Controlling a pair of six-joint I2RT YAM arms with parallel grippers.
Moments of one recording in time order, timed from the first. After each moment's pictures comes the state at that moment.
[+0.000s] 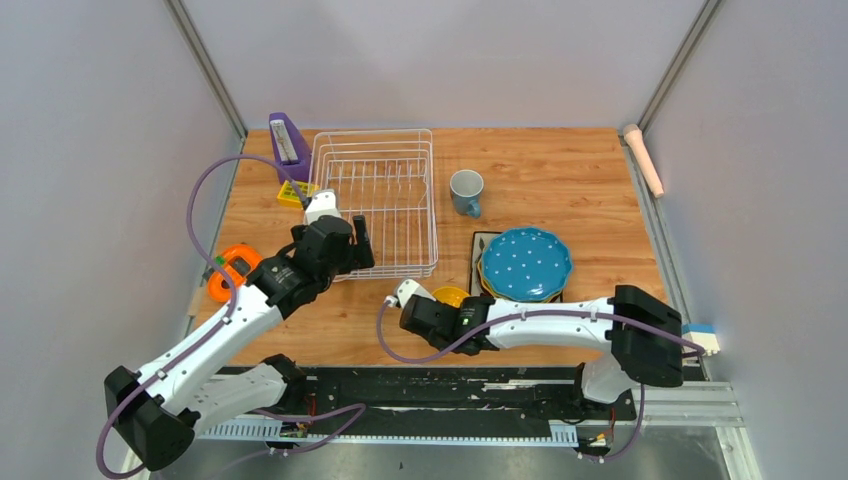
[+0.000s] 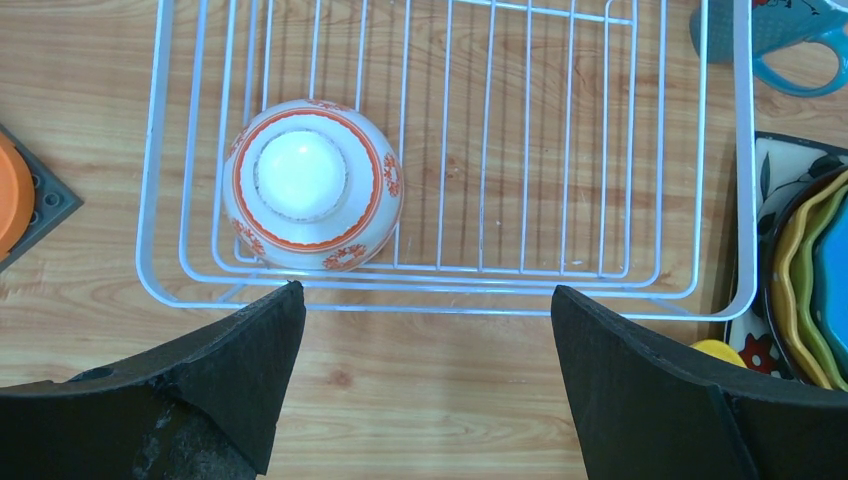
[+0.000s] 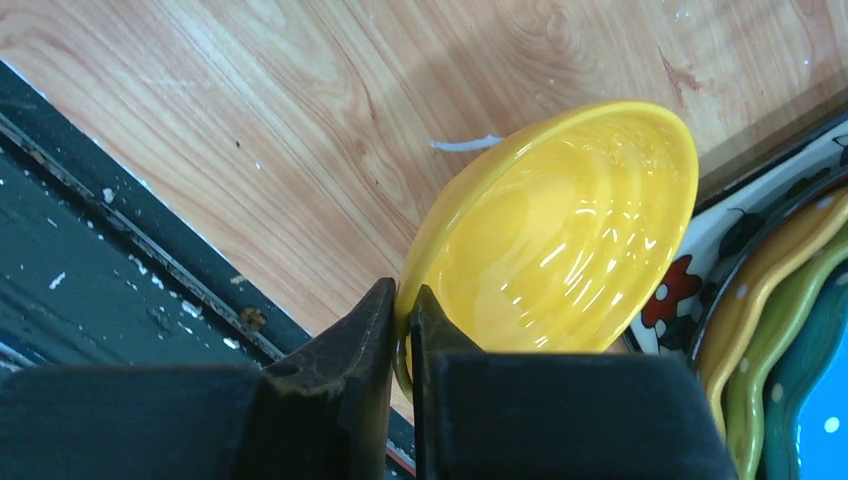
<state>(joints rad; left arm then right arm) -0.67 0.96 0.87 -0.61 -0.49 -0.61 1.31 1.54 0.98 -0.56 0.34 0.27</state>
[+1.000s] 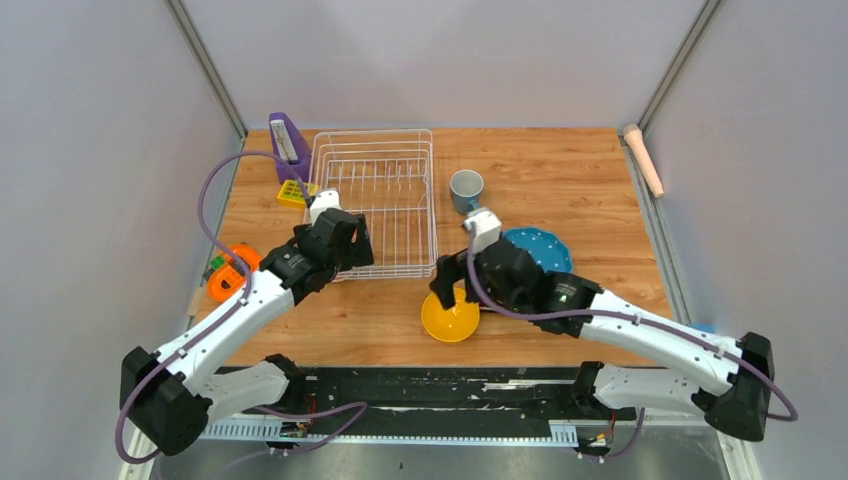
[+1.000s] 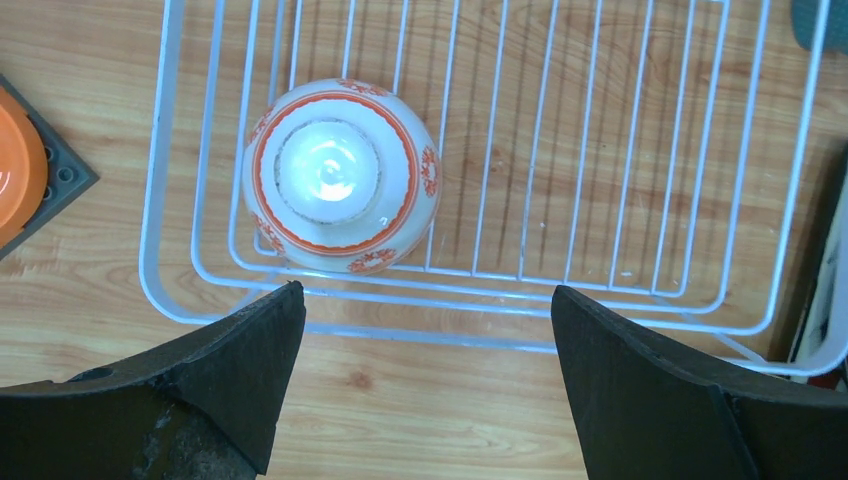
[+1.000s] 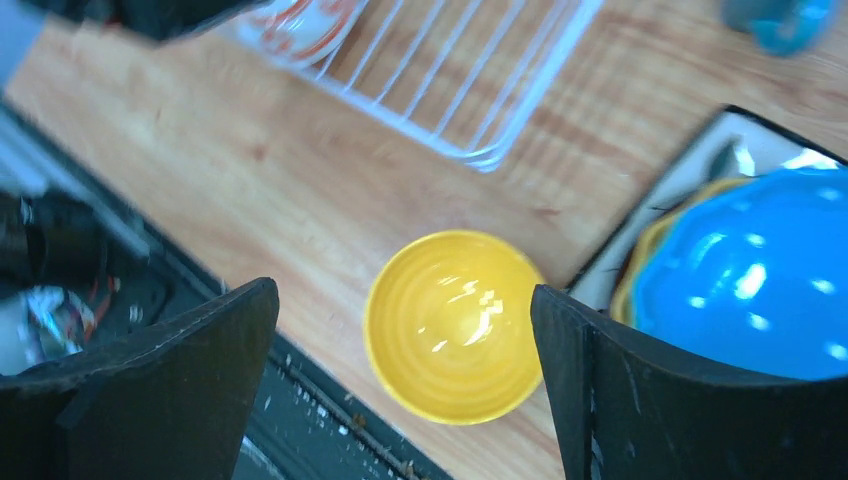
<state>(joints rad) -0.61 1.06 0.87 -0.62 -0.48 -0.62 1.11 1.09 0.92 -0.38 0.26 0.40</state>
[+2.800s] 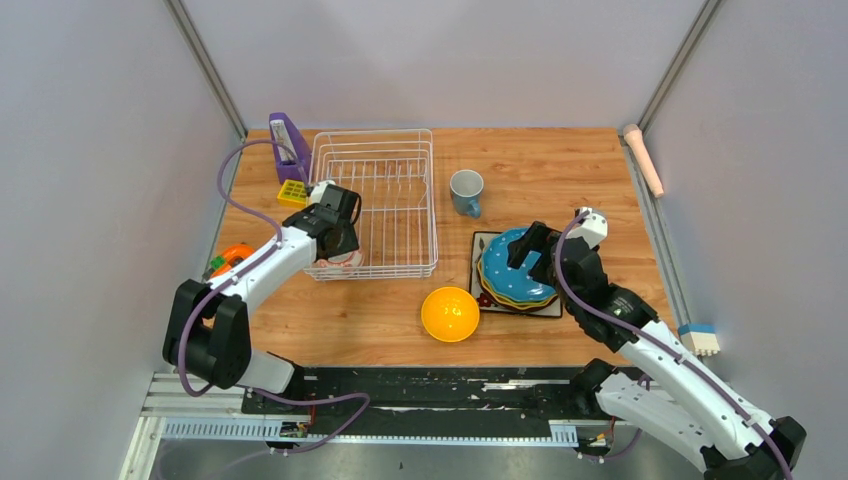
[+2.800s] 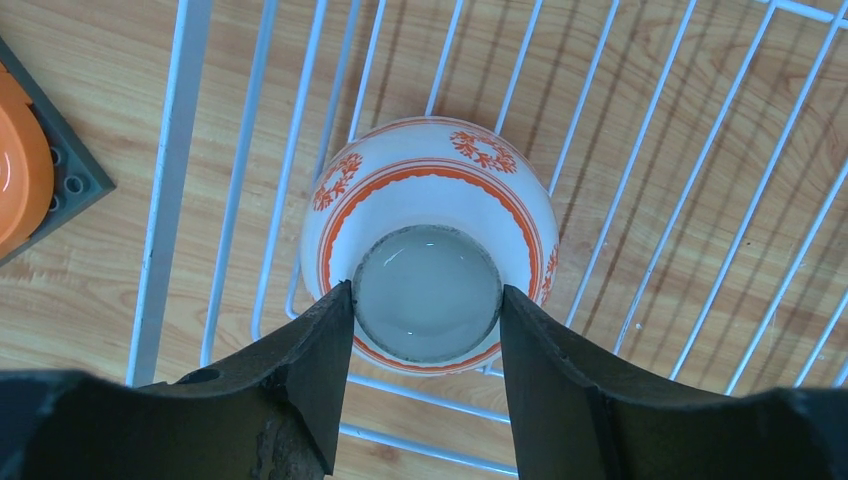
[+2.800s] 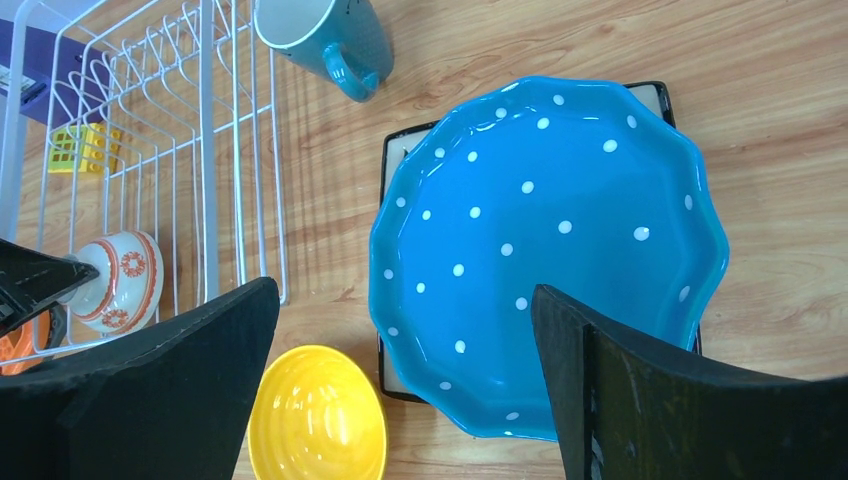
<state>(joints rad) -0.39 1.42 0.97 -0.57 -0.42 -0.60 0.66 0.75 0.71 -0.47 0.47 0.74</state>
